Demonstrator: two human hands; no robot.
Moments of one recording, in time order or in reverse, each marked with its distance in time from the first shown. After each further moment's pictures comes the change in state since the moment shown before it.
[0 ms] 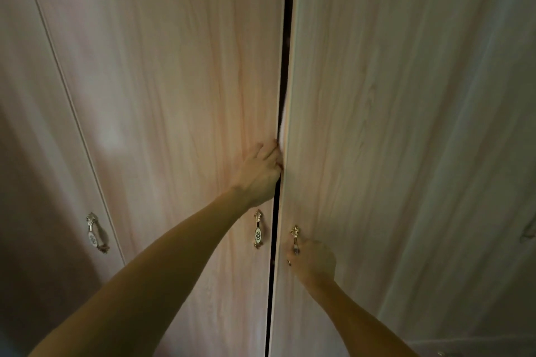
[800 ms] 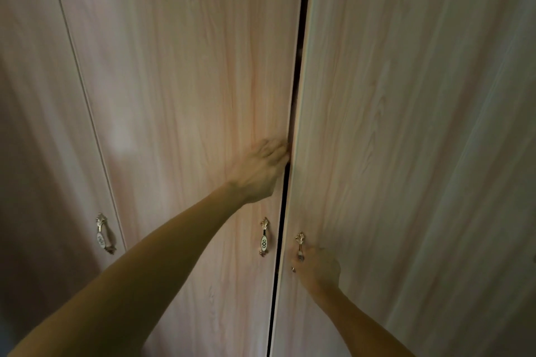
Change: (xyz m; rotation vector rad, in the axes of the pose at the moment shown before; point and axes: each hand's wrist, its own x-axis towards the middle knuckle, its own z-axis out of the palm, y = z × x) left_hand -0.003 -0.028 -0.008 -0.039 0.109 0.038; right_hand 0.013 0.001 0.009 0.038 -0.006 -0.041
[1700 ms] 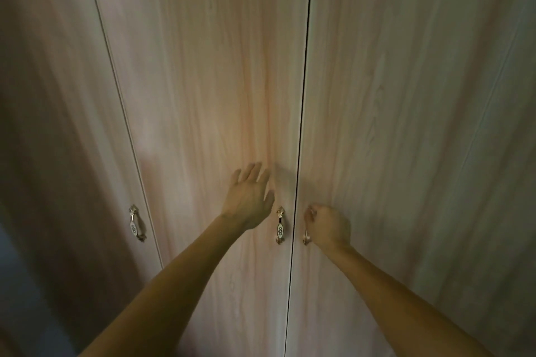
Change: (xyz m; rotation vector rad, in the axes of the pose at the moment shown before) left_hand -0.083 0.032 -0.004 -0.327 -0.200 -0.458; right_hand 0.017 -0.023 -0.047 0.145 0.071 -0.048
